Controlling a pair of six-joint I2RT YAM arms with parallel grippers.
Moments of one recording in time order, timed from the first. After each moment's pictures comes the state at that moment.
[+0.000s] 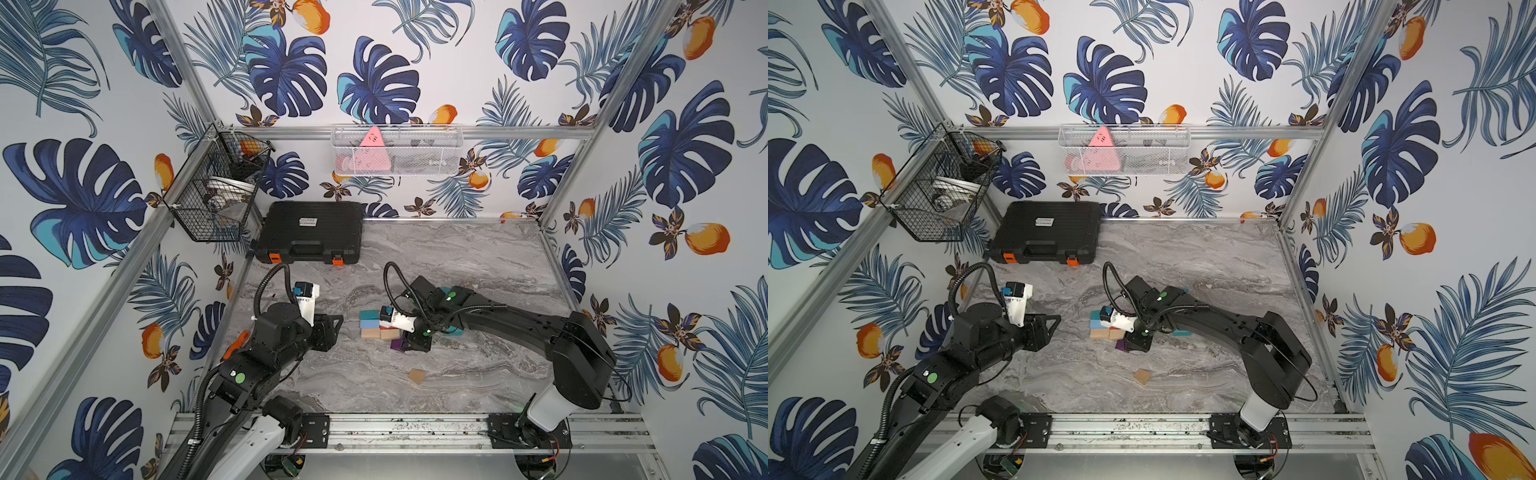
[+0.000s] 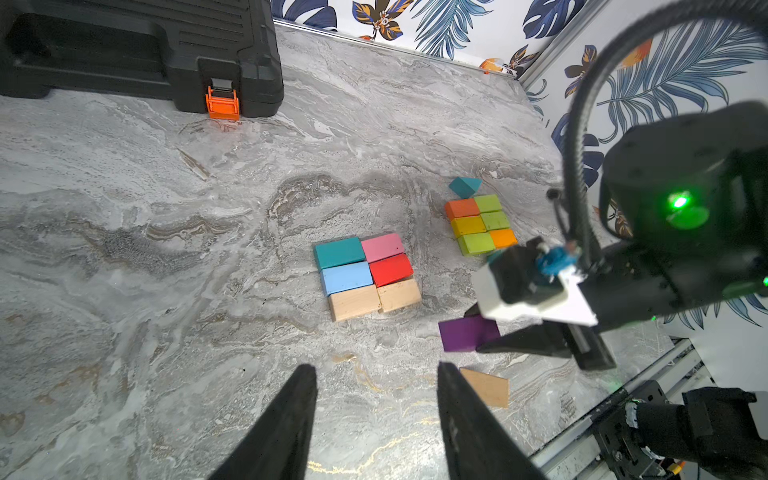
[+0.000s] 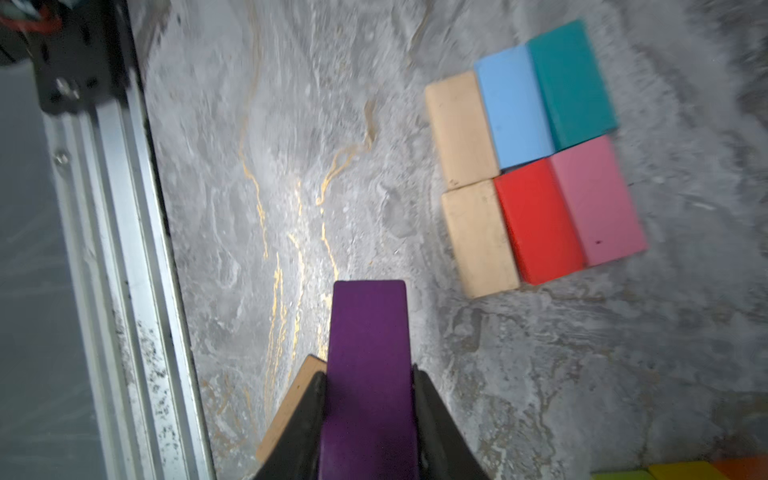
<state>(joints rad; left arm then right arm) -0.39 0.58 0.78 -0.76 0.08 -0.42 0.83 1.66 1.20 -0.71 -0.35 -0.38</state>
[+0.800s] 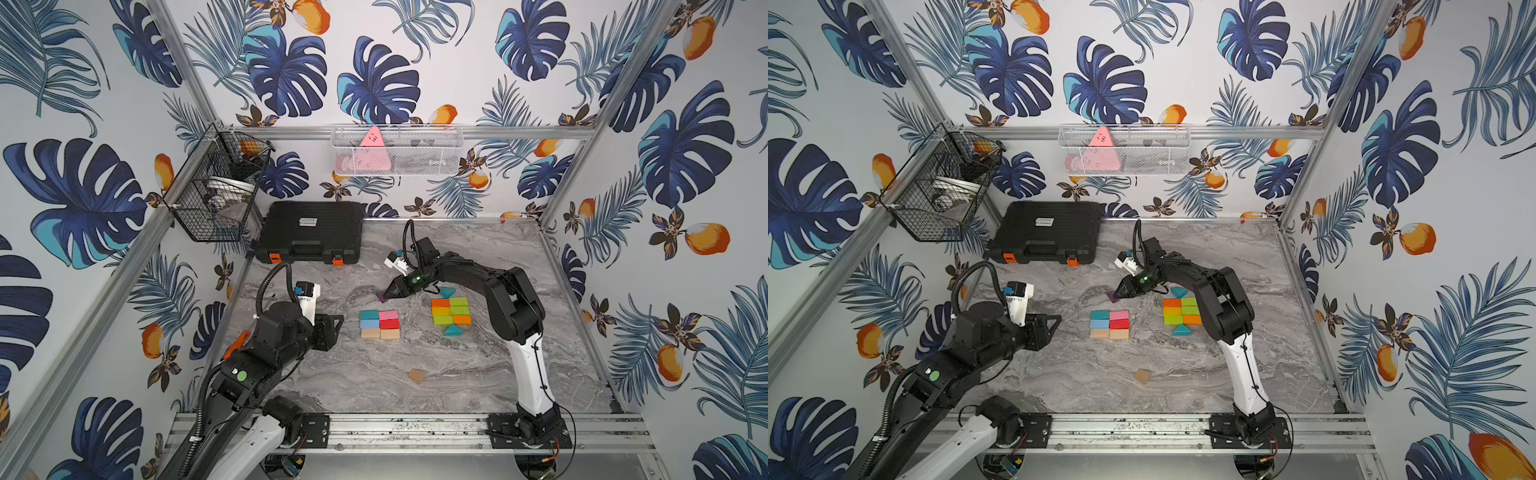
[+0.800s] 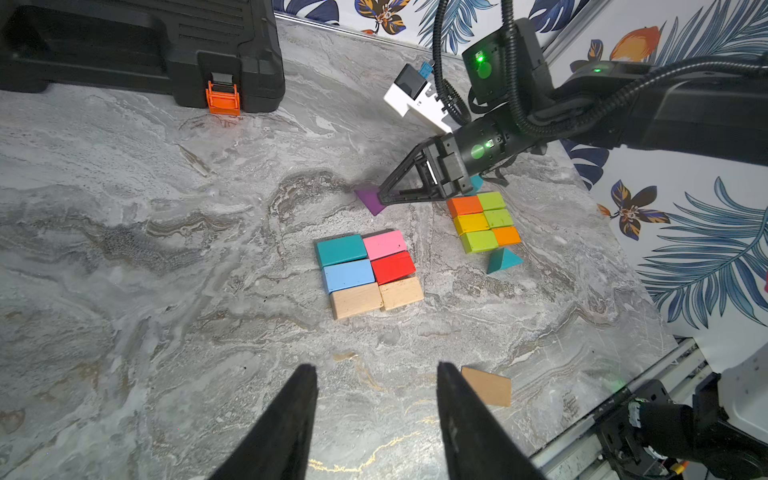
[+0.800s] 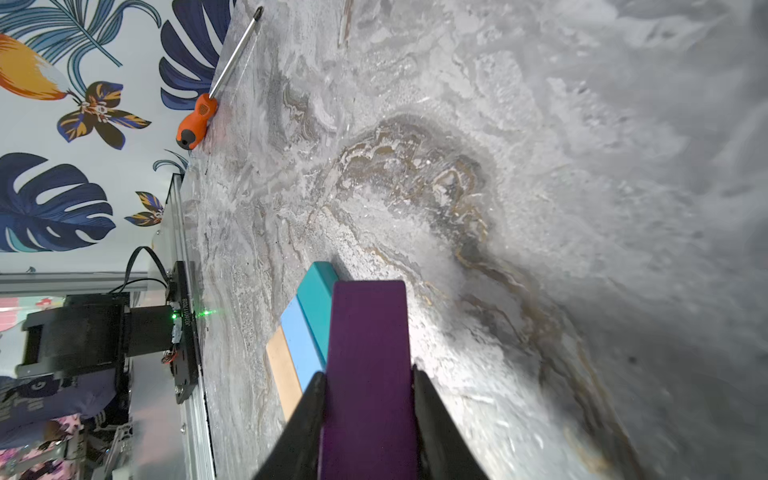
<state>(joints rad) -0.39 0.60 0.78 -0.76 0.08 -0.42 0.54 2.27 1.66 -0.50 -0.81 0.04</state>
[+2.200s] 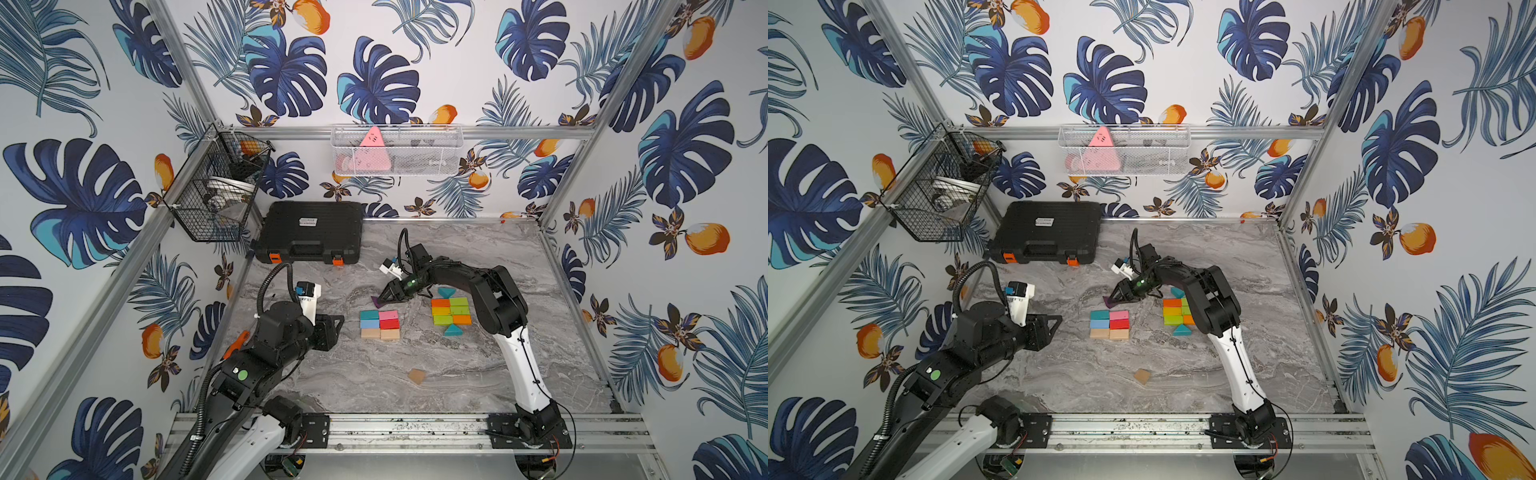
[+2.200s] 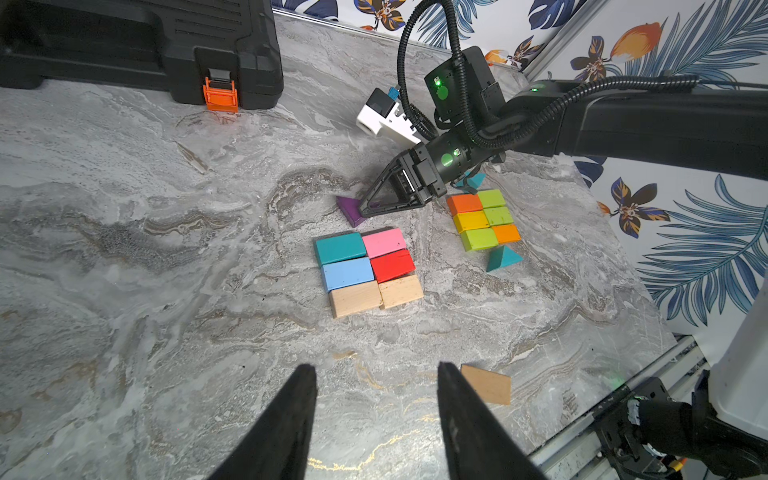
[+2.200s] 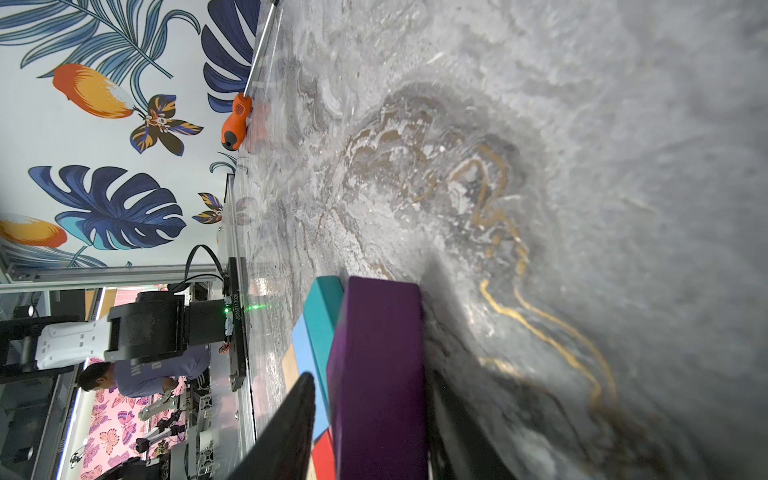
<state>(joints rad) -0.39 0.60 0.78 -0.76 0.08 -0.42 0.53 2.41 1.74 -0.50 -0.96 0.10</state>
